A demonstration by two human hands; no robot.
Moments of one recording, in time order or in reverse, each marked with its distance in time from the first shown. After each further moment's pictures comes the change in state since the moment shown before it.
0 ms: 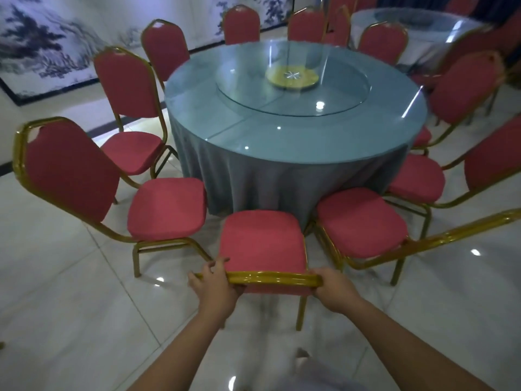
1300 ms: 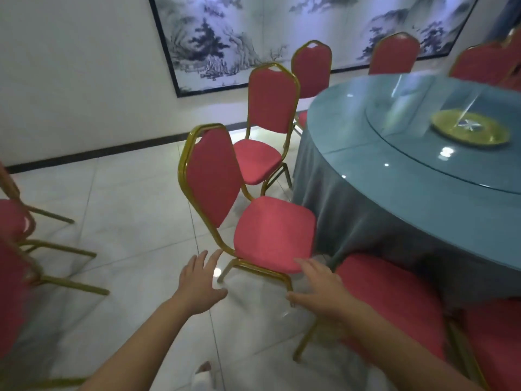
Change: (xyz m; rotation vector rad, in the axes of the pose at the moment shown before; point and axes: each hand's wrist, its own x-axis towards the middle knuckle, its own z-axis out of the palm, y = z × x) left_hand 0.177 -0.307 -0.184 0.114 -0.054 -0.198; right_hand 0.184 -0.374 0.094 -0.333 -0.201 -0.519
